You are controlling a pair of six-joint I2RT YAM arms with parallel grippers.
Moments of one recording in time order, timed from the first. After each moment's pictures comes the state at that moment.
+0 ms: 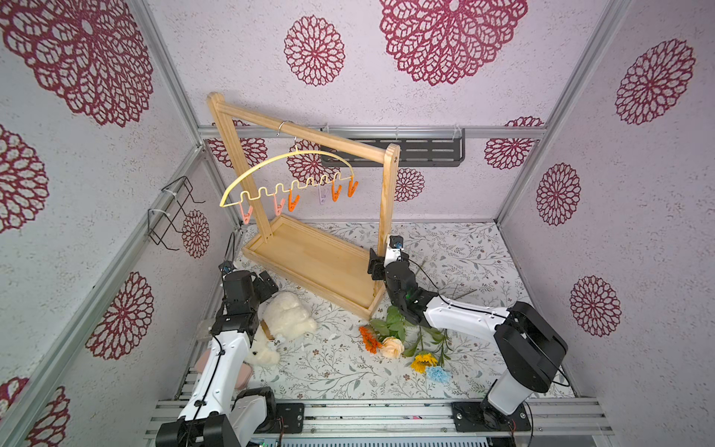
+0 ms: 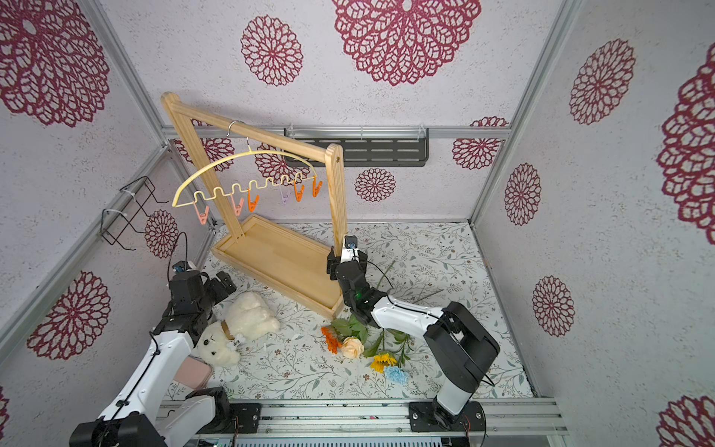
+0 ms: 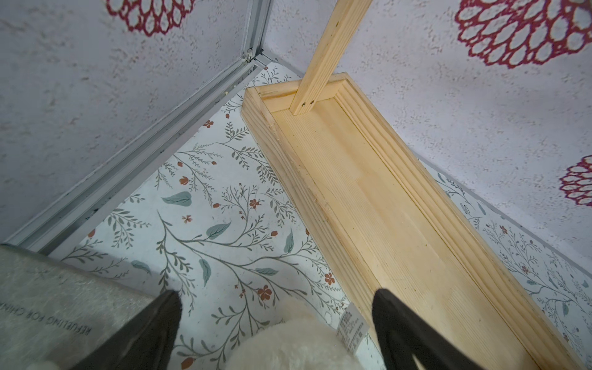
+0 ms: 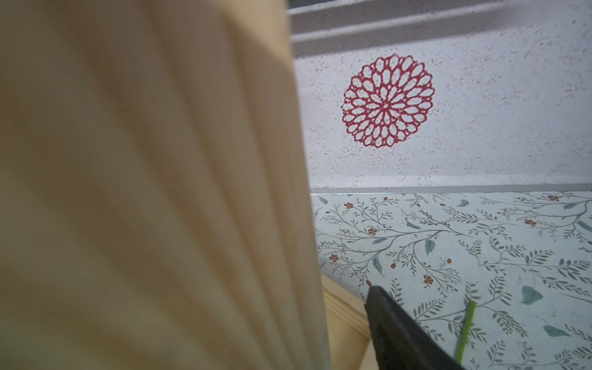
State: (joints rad) left arm 0.13 1.02 0.64 -0.19 -0.14 -0.47; right arm 0.84 1.67 1.01 0.48 0.64 0.28
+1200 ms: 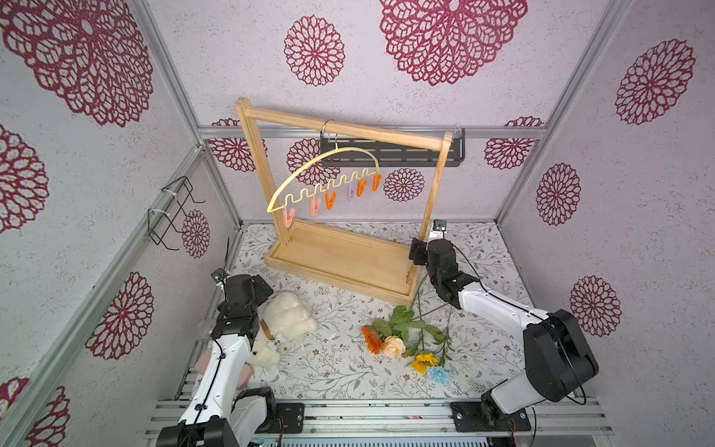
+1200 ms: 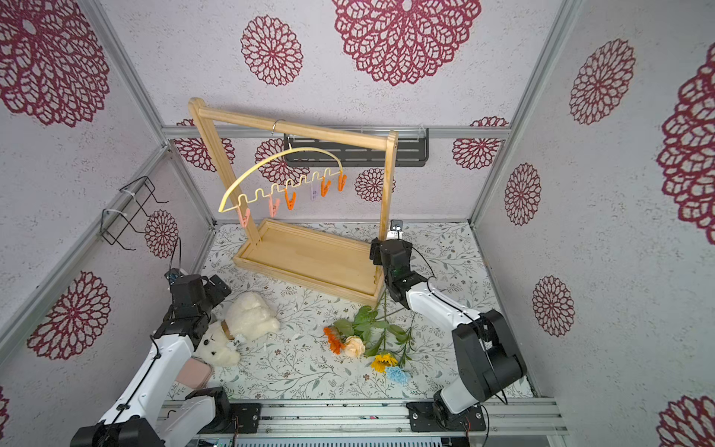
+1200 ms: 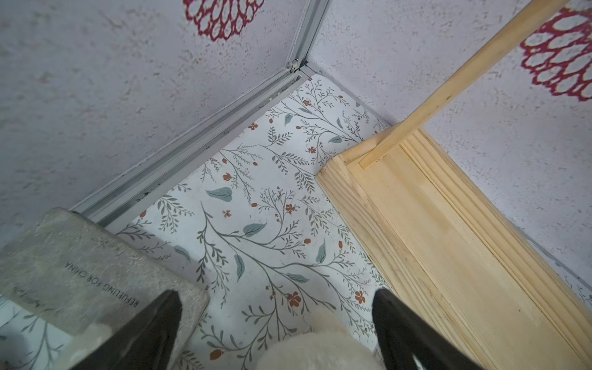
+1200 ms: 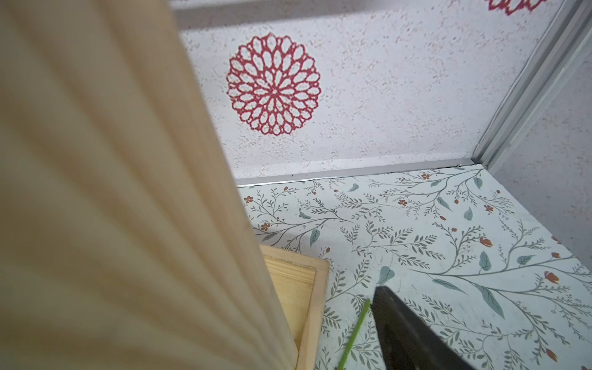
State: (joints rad) left arm 0.13 1.00 0.60 -0.21 -0.29 -0.55; right arm 0.47 1.52 0.98 0.23 0.44 0.24
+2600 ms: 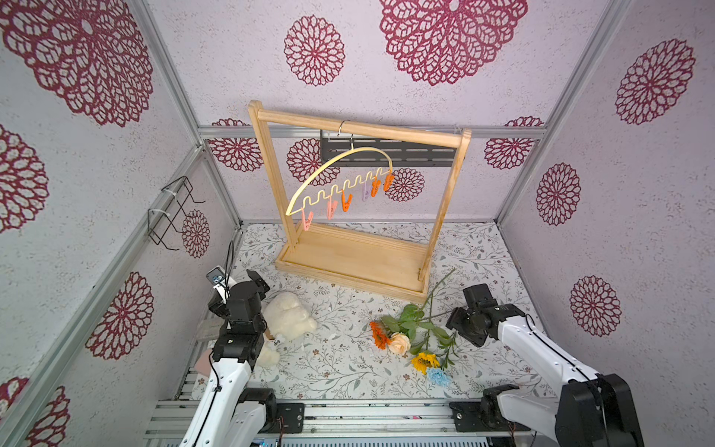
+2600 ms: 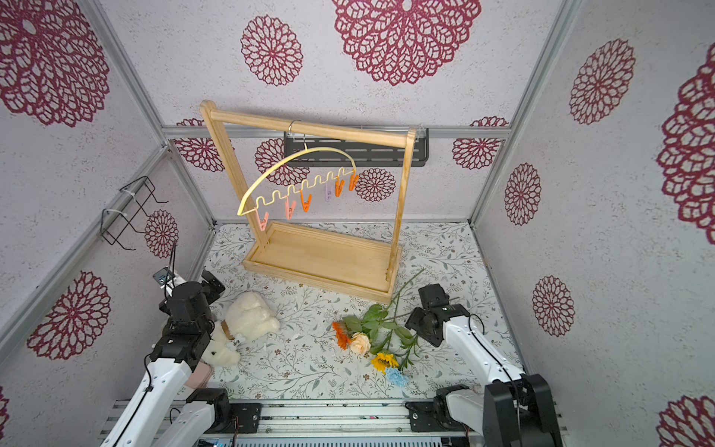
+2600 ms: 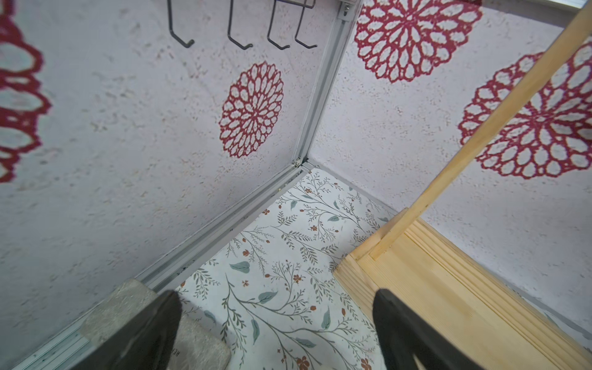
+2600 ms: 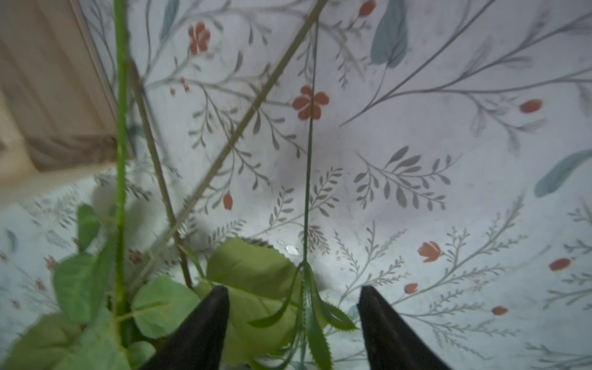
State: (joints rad) left arm -0.04 0.79 0.60 -0.13 -0.60 -0.42; right arm 0.23 1.17 0.64 -0.73 -0.02 0.78
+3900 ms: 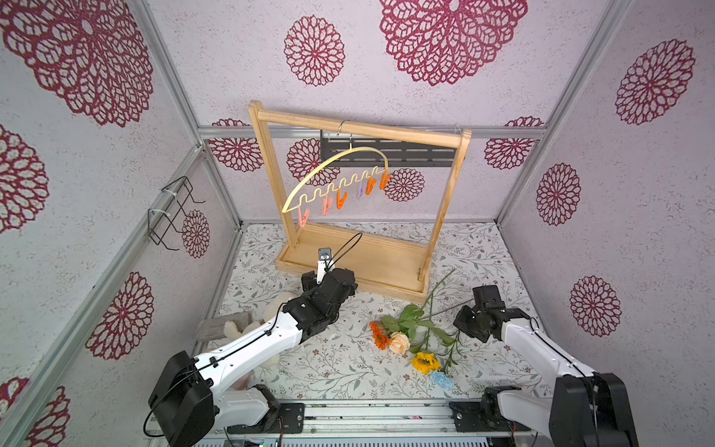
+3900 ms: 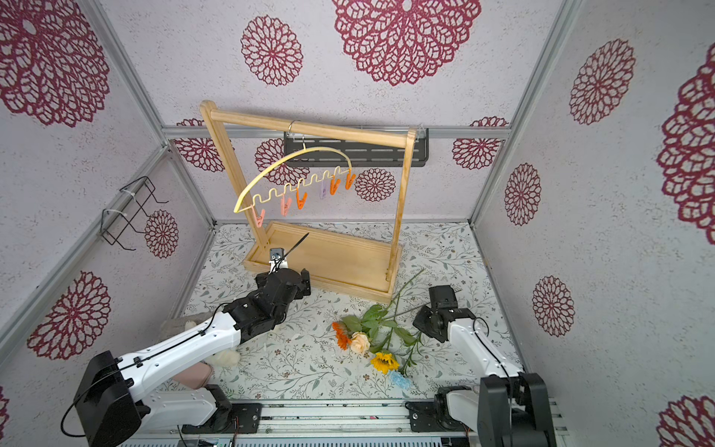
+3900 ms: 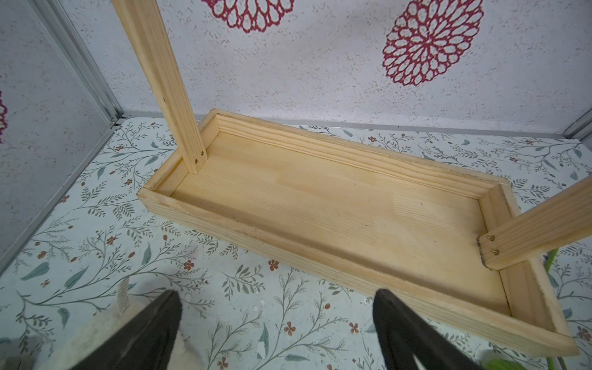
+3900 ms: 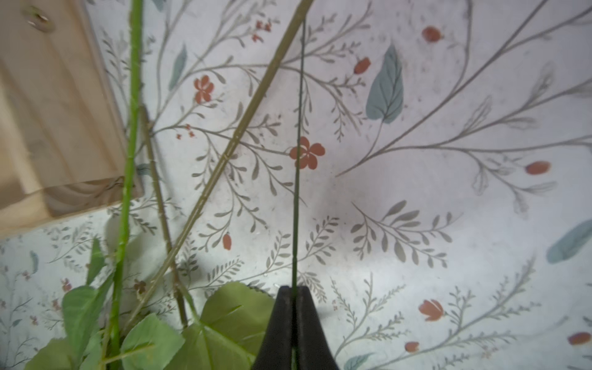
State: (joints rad) left arm -0.78 1.28 0.92 -0.25 -0.73 -0.50; right arm 0.12 1.12 0.59 -0.58 -0.06 0.68
